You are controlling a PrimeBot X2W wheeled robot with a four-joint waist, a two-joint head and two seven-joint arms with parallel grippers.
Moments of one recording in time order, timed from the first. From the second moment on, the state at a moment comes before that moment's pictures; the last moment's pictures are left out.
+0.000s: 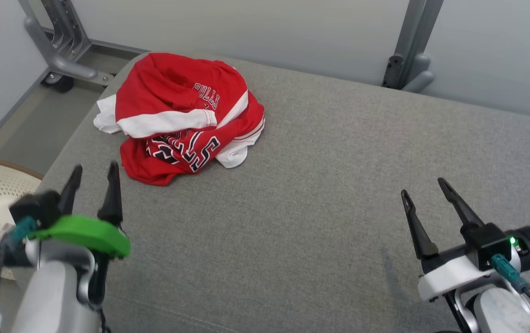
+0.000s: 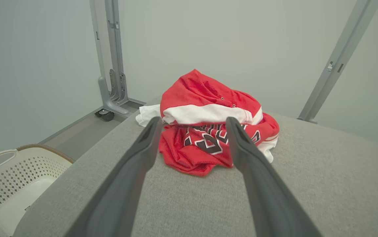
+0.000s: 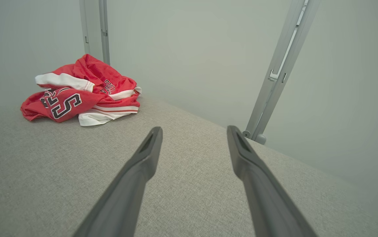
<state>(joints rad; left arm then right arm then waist) -0.25 0.15 -0.03 0.40 -0.32 -0.13 -0.18 -0.06 -0.14 0.07 0.14 -0.02 0.13 -0.26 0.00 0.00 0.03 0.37</state>
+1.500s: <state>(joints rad) -1.01 0.50 -0.23 0.93 -0.81 -0.13 -0.04 -0.17 -0.19 0.25 0.04 0.03 0.13 -0.26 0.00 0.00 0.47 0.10</state>
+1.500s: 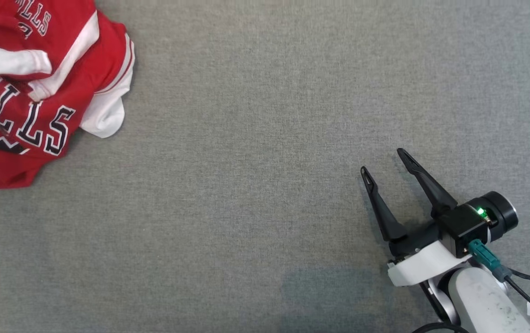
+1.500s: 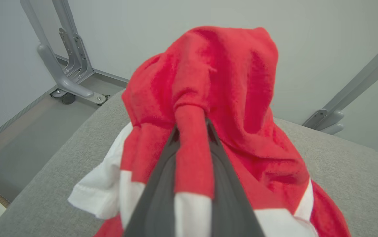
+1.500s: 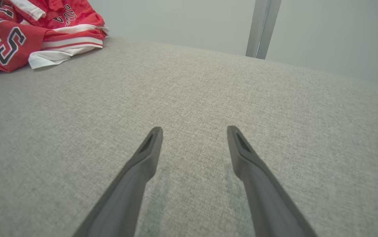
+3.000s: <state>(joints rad) -0.79 0.37 -0.54 -0.28 -0.99 0.12 0.23 -0.09 -0.05 0.17 0.06 0.13 0.13 -0.26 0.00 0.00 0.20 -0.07</state>
